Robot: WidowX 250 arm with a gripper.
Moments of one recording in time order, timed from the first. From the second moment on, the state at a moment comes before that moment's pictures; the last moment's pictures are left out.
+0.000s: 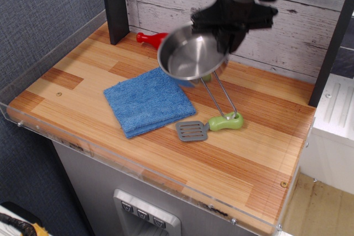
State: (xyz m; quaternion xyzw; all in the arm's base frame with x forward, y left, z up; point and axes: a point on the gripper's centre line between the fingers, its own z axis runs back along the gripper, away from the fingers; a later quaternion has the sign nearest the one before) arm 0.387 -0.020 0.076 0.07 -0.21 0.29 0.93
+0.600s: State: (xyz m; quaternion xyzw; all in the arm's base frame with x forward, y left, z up) arm 0.397 -0.034 0.039 0.08 -0.20 0.27 0.94
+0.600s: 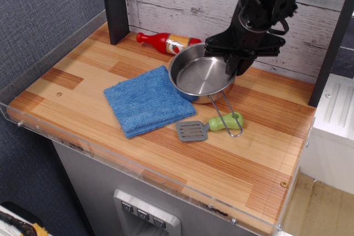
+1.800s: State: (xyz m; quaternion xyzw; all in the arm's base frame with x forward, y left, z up) arm 0.390 -0.027 0.025 0.11 -0.19 0.27 0.94
